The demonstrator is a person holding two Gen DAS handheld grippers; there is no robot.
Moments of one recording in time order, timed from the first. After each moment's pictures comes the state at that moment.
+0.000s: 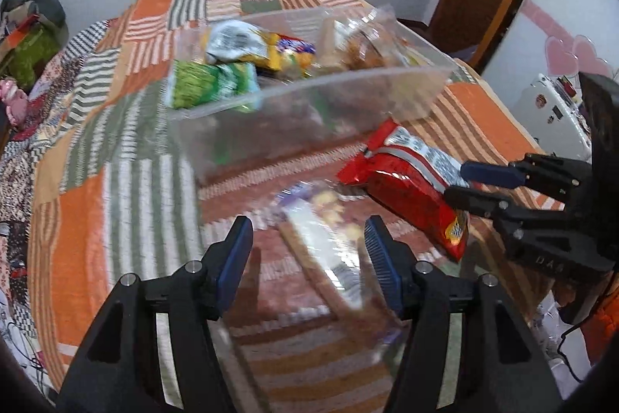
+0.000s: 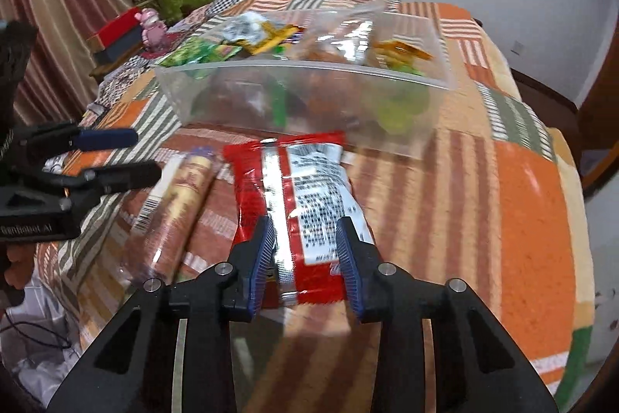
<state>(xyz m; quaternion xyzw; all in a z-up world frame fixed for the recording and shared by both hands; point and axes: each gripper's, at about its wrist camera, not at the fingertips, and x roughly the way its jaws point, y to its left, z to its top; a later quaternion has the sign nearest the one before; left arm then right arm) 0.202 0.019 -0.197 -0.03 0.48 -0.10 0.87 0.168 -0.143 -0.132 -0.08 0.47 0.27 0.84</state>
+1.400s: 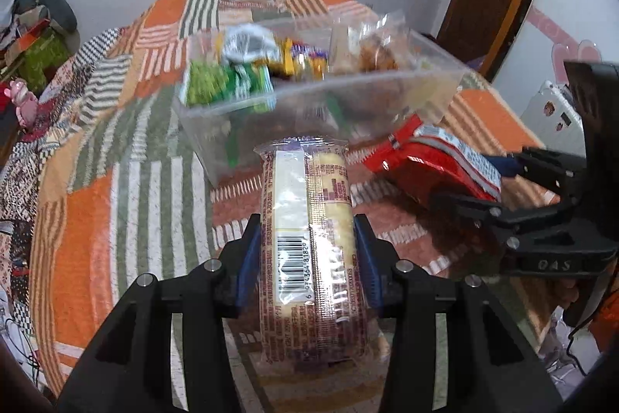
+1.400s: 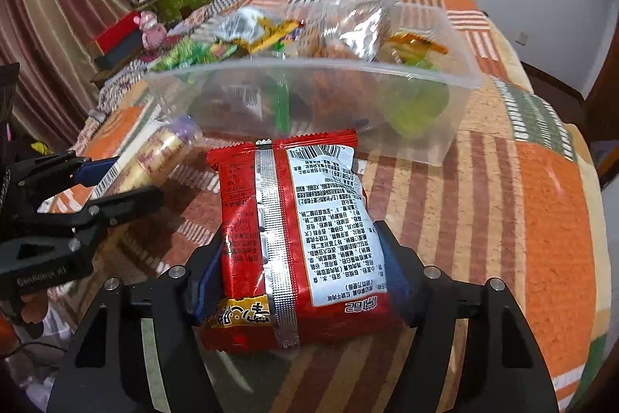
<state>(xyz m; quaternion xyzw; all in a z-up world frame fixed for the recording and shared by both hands) 0.192 0.029 -0.195 -0.03 0.45 -0.07 0.89 0.173 -0.140 -0.139 -0.06 0.48 0.28 0.83</state>
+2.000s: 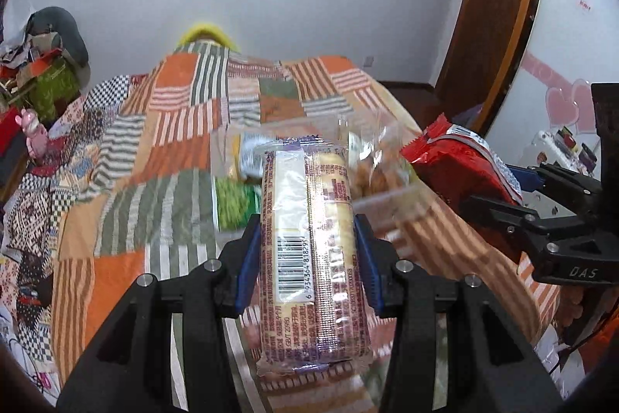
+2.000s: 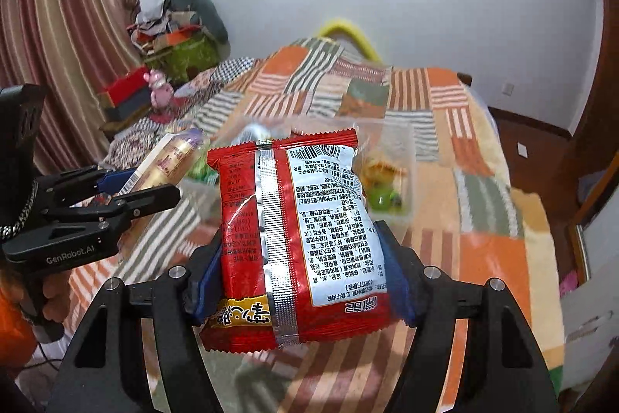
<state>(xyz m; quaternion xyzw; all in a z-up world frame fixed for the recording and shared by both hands) 0.215 0.038 -0.119 -0.04 0.36 -0.06 0.93 0.181 -0.146 -0.062 -0.05 0.38 0.27 0.88</state>
